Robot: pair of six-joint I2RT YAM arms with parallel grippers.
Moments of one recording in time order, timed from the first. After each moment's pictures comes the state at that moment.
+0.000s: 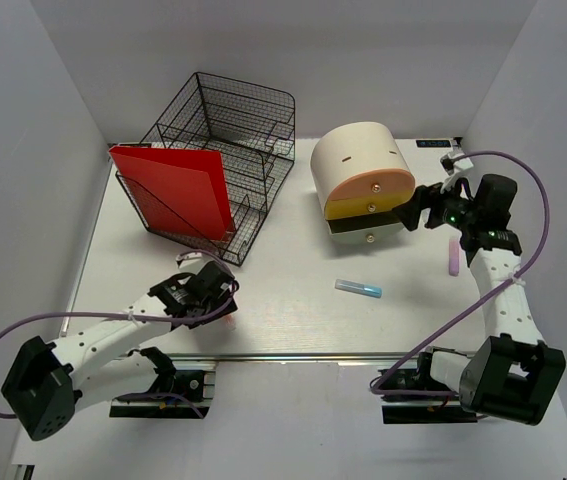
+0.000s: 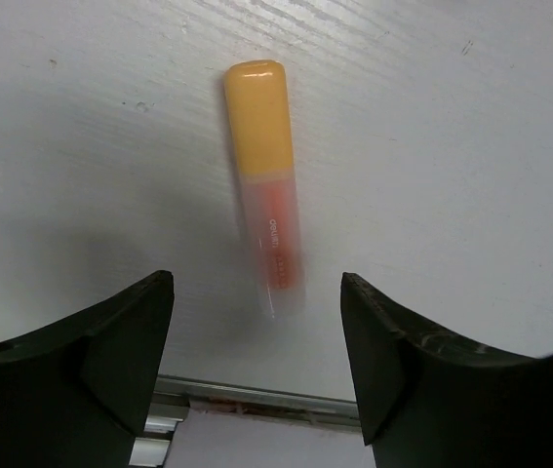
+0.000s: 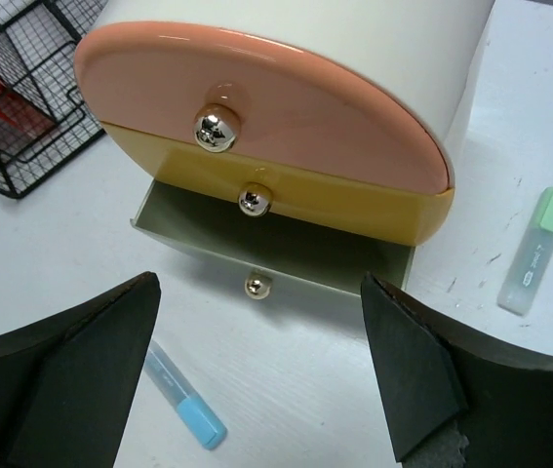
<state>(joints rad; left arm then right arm) -0.77 1.01 0.58 -0.74 -0.36 -1.07 -0.16 1.15 0.93 -0.22 -0.74 -0.15</state>
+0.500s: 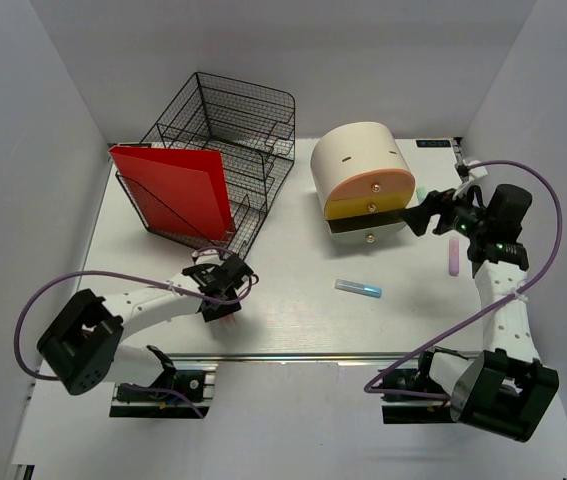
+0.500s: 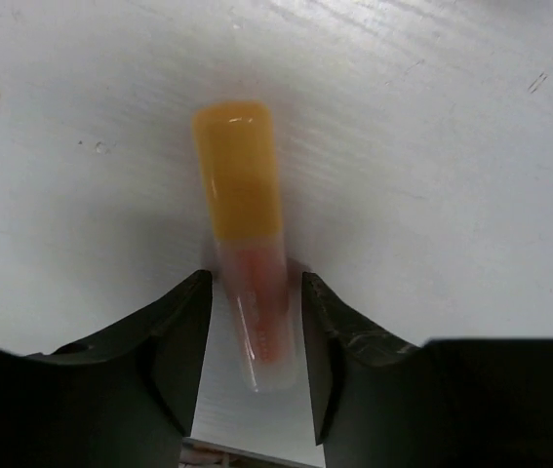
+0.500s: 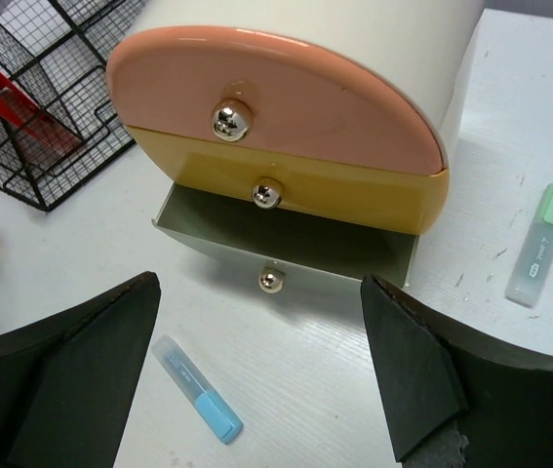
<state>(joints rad) -0.77 1.32 0.64 -0.65 -0.38 -1.09 -0.25 1.08 0.86 -0.19 -0.85 -0.07</state>
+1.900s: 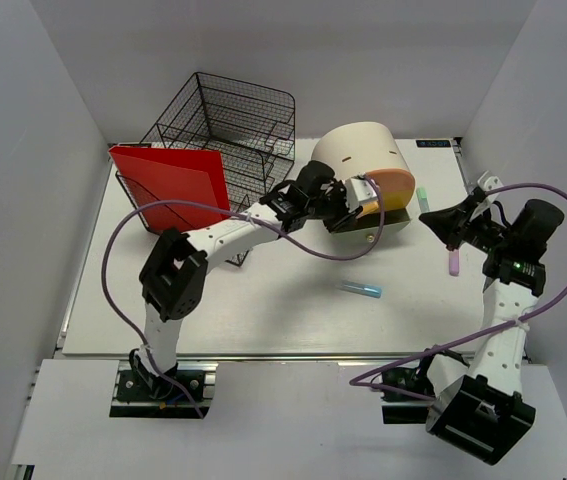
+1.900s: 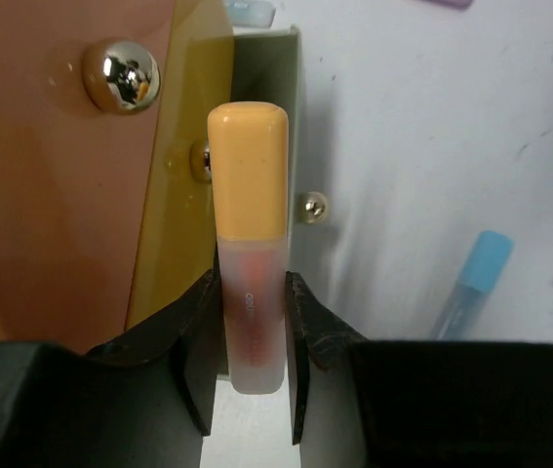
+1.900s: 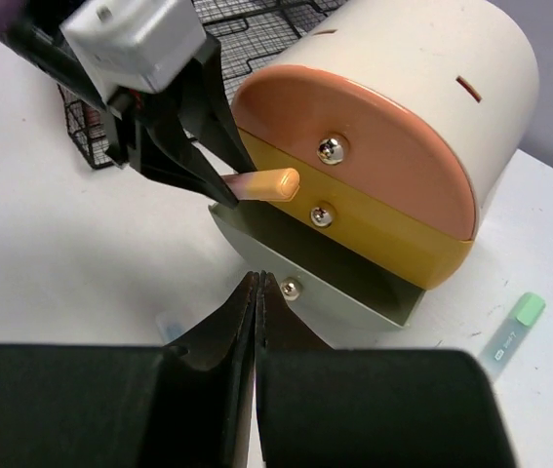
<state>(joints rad) -0.83 1.98 1.63 -0.13 0.35 0.39 -0.43 0.92 0.86 -0.28 -1.26 -0.34</state>
